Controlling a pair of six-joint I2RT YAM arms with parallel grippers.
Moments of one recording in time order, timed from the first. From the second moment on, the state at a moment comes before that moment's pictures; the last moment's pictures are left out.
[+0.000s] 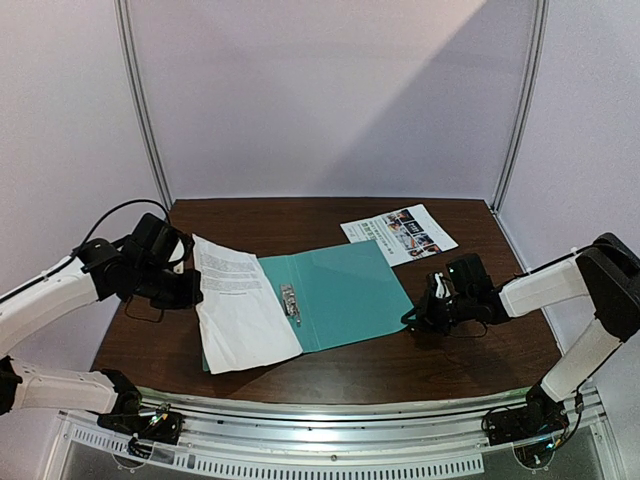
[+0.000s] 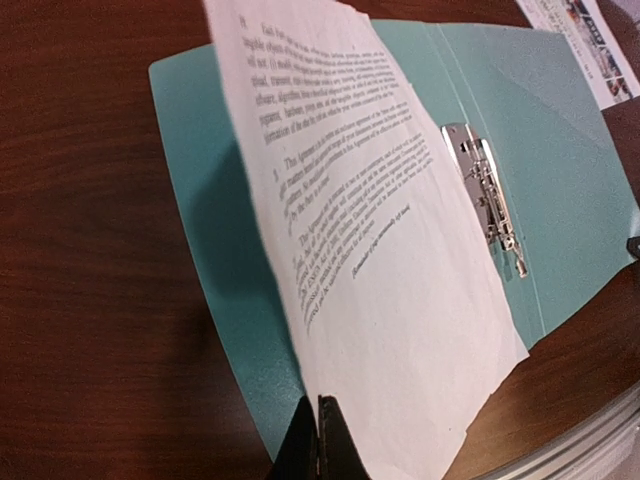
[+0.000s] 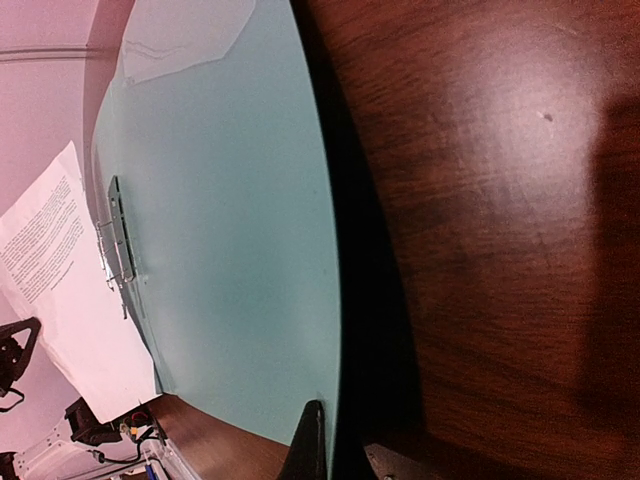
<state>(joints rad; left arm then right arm) -0.56 1.04 0.84 -0.79 -0.09 -0.55 0.53 1.58 0.56 0.19 -0.42 0.95</state>
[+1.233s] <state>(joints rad) -0.53 1.34 0.87 -0.66 -0.19 -0.37 0.53 1.59 0.56 0.18 -0.42 0.93</state>
